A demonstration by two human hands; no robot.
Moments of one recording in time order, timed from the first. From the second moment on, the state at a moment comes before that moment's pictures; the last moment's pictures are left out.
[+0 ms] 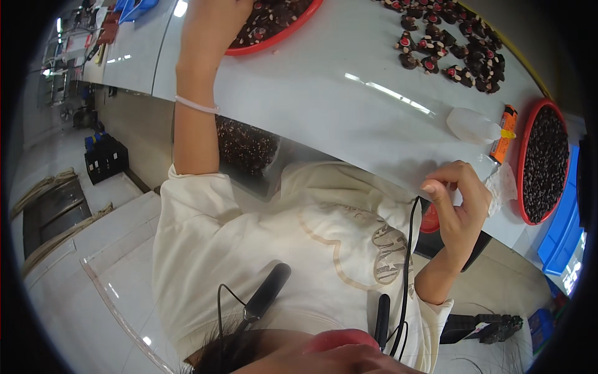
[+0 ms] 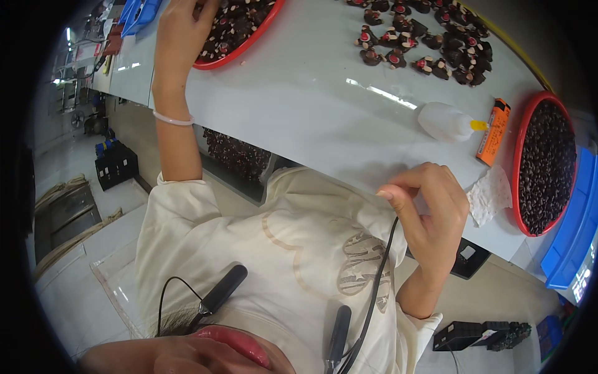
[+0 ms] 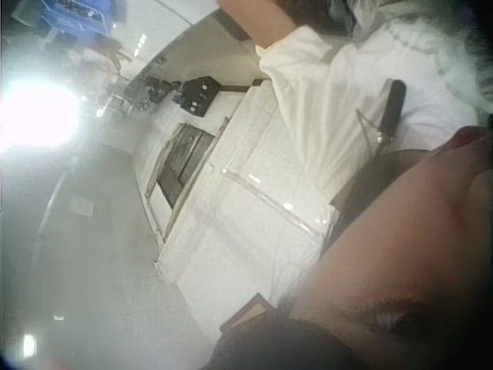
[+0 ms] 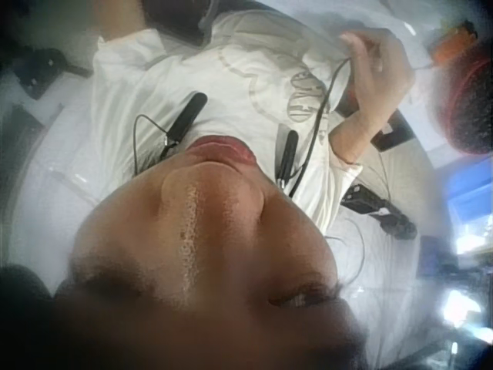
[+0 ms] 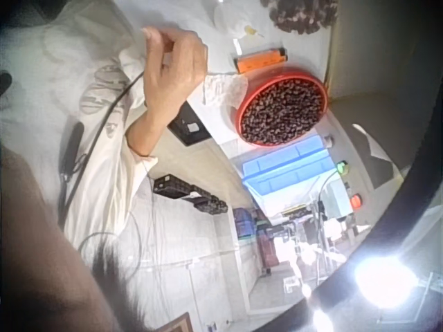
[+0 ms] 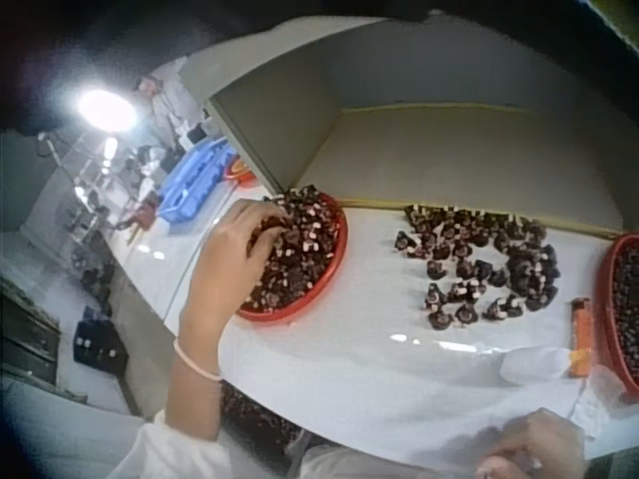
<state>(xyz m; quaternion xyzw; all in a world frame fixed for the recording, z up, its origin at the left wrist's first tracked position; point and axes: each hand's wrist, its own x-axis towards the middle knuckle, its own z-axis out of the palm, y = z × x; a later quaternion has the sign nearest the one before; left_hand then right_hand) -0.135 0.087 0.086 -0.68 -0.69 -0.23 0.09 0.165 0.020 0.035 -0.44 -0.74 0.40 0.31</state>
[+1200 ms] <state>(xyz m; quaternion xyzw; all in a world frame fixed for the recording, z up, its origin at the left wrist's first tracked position) -0.007 0.134 0.076 -0.82 -0.37 -0.33 -0.27 0.212 0.029 0.032 -0.48 -0.68 0.36 0.43</state>
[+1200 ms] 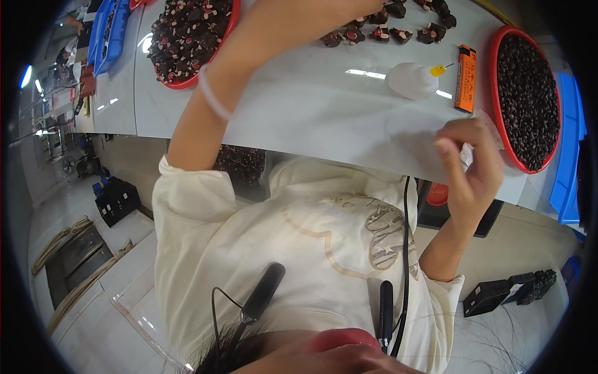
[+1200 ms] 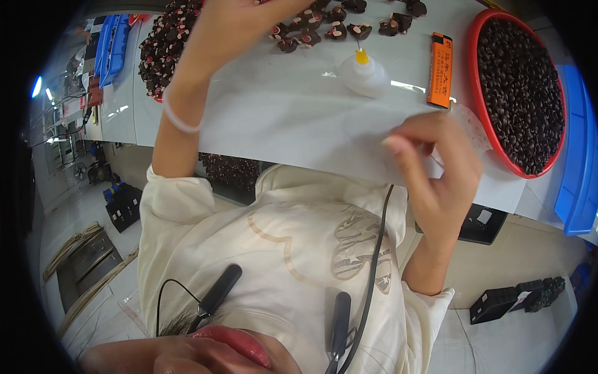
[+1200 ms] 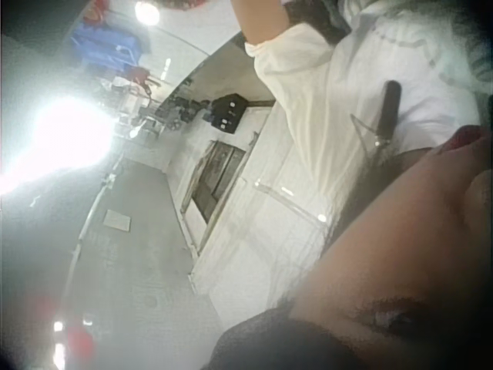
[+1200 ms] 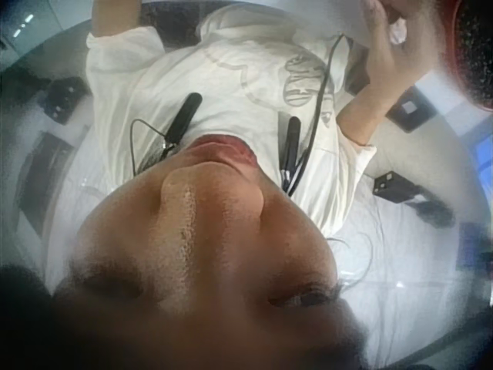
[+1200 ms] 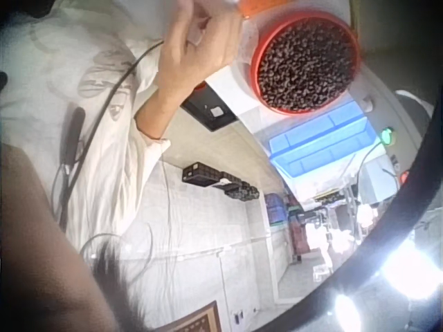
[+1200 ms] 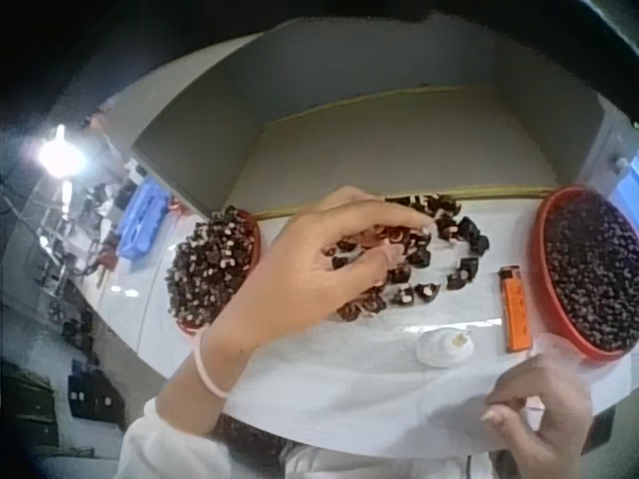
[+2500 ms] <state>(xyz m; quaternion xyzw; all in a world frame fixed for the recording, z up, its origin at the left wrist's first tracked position) 0.004 0.021 -0.001 -0.39 -0.36 -0.52 -0.67 0.227 0.047 0.040 -0.41 -0.72 0.36 0.43</state>
